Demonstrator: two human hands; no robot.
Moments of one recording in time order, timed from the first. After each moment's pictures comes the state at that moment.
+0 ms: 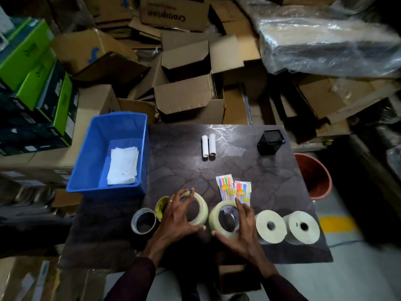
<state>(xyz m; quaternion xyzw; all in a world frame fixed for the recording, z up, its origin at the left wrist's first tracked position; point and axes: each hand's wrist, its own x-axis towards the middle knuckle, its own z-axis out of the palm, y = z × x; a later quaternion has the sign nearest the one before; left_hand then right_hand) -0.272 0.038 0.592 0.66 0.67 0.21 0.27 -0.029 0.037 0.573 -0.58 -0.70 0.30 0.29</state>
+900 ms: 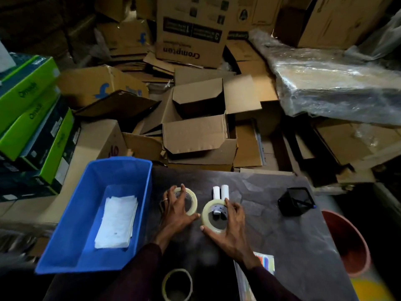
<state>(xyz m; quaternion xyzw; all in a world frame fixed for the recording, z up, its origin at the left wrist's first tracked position) -0.347 0.265 0.578 0.56 0.79 0.13 0.21 -0.141 0.258 0.575 -0.57 -0.71 0.32 0.26</state>
